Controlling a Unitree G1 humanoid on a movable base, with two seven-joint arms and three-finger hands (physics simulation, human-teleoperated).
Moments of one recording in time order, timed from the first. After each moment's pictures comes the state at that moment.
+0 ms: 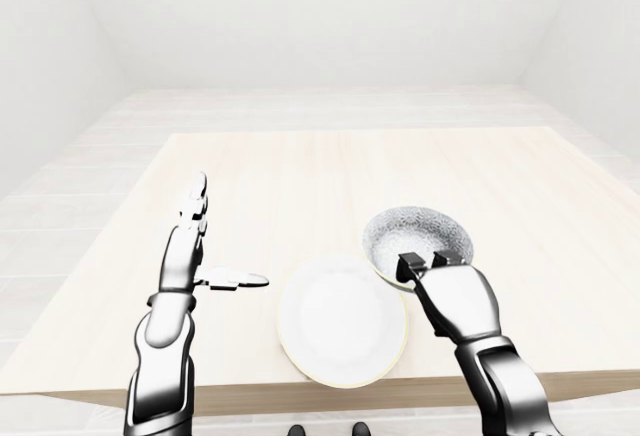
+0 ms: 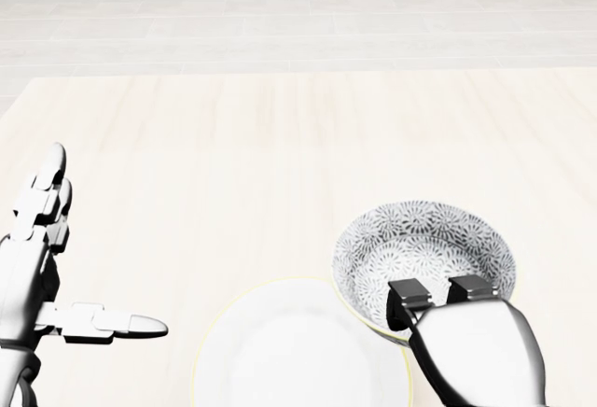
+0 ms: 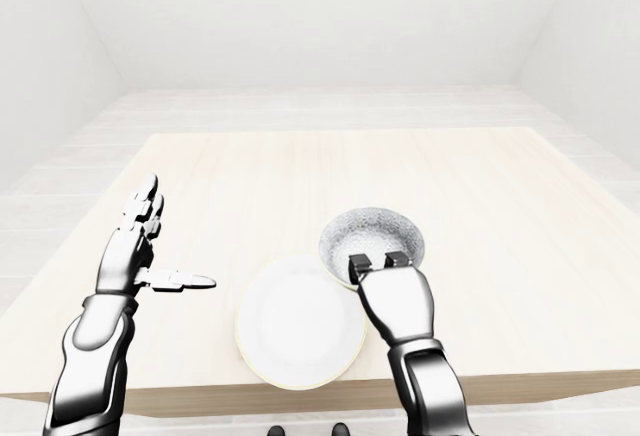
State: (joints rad) left arm -0.01 0.12 0.21 -0.28 0.18 0.09 -0.20; right arm 0.32 -0.08 0.05 -0.63 -1.46 -0.09 0.33
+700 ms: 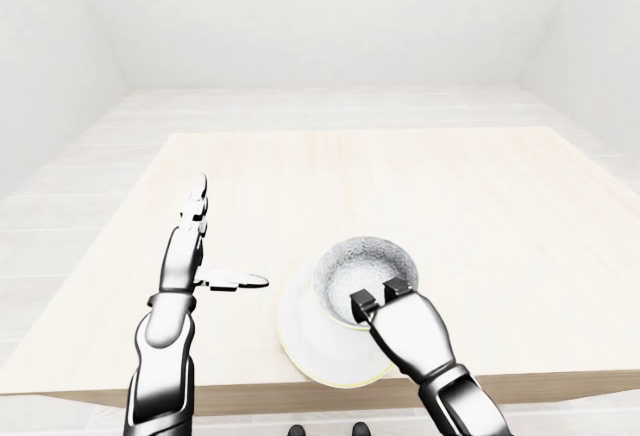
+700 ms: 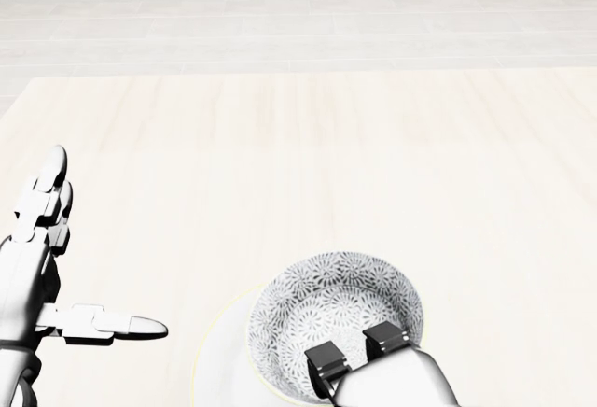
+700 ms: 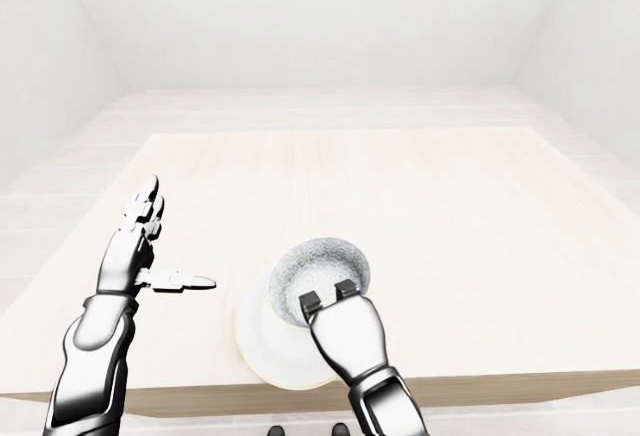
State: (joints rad) left arm -0.01 0.11 0.21 -0.27 0.18 0.09 -0.20; right arm 0.43 -0.16 0.34 -0.61 -1.52 -0.09 0.26
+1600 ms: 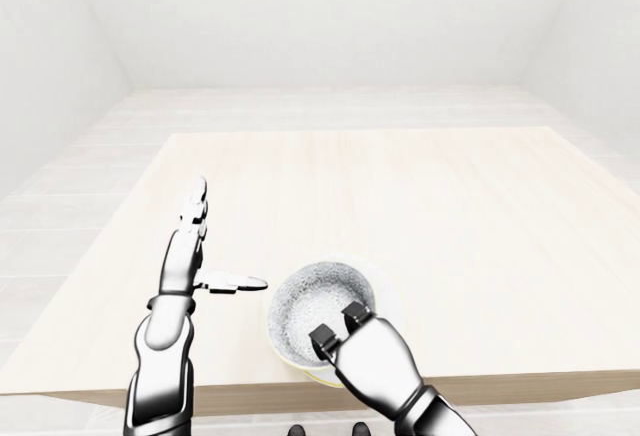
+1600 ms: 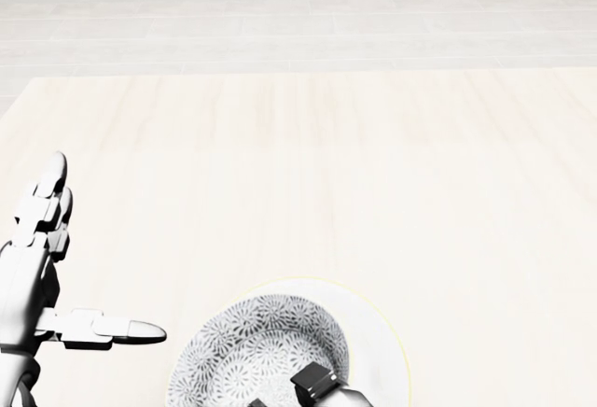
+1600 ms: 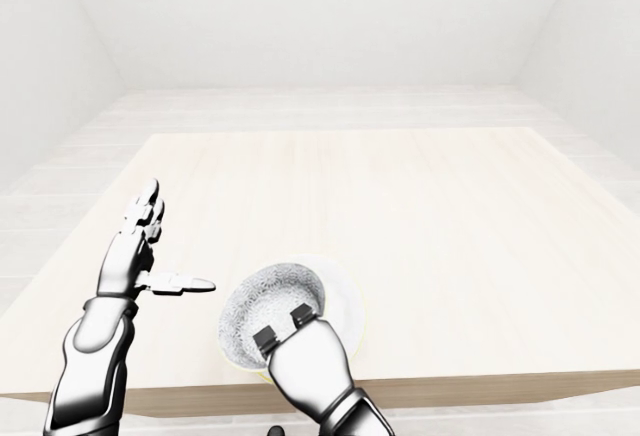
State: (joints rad) left arm 0.00 0.12 0.21 -0.26 0.18 0.09 -0.20; right arm 0.42 -0.27 0.59 -0.61 -1.50 -0.09 0.25
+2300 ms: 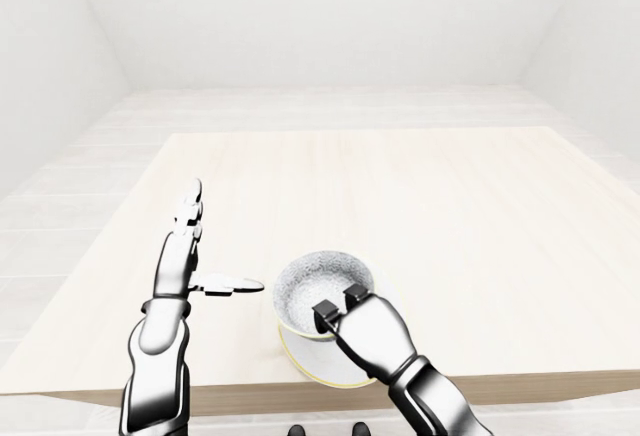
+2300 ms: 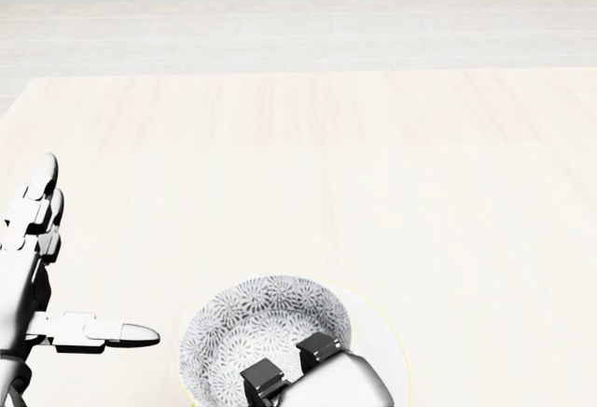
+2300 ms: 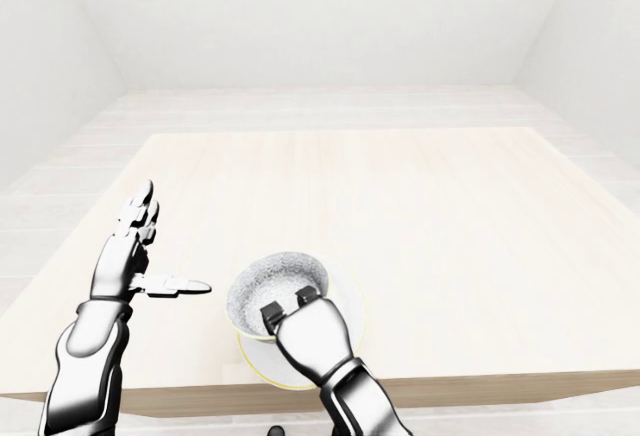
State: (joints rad) left arm 0.02 0.11 0.23 -0.28 0.18 0.09 -0.21; right arm 0.31 -0.19 0.51 -0.49 -1.39 -0.09 0.29
